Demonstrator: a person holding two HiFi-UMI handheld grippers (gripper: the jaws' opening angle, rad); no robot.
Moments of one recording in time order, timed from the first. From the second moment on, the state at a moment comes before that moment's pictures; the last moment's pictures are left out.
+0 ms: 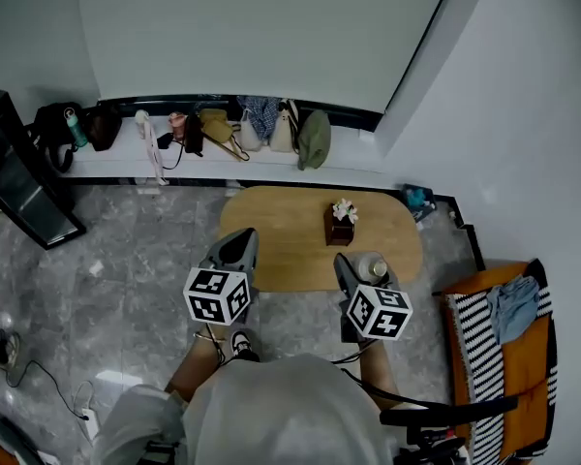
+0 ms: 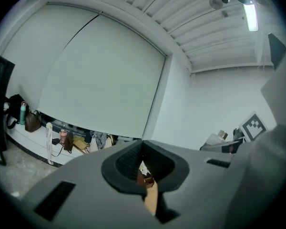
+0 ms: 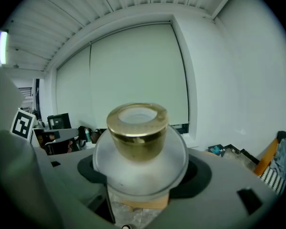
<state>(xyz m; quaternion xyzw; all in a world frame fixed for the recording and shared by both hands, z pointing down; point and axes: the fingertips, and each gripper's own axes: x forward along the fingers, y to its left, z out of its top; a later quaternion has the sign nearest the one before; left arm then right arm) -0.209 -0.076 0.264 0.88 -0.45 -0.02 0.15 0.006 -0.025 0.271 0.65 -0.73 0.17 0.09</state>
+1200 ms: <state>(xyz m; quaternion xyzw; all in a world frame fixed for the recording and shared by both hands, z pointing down) -0.158 -0.221 0.321 0.88 -0.44 0.06 0.19 0.034 -0.182 0.331 0.63 -0.73 0.23 0.12</state>
